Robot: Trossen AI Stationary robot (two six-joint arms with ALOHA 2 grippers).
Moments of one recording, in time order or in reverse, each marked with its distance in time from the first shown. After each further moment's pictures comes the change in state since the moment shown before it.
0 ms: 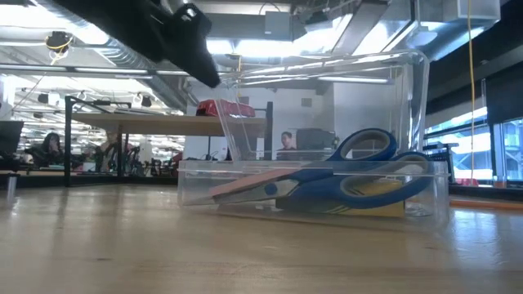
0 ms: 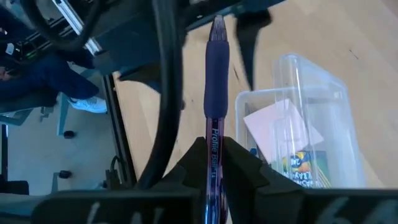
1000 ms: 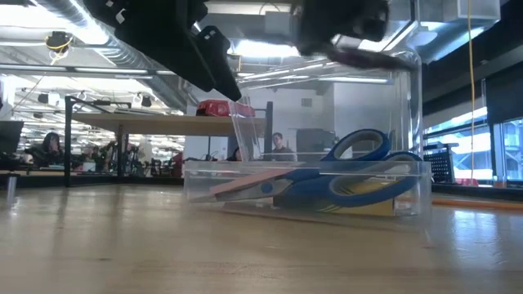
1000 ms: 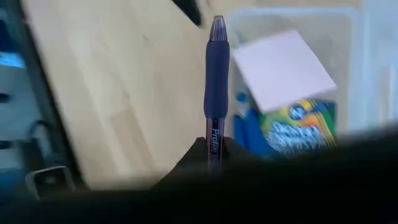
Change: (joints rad) left arm 0.123 -0.001 0.000 -0.003 -0.001 0.072; right arm 0.026 0.172 0.000 -0.103 -0.008 0.049
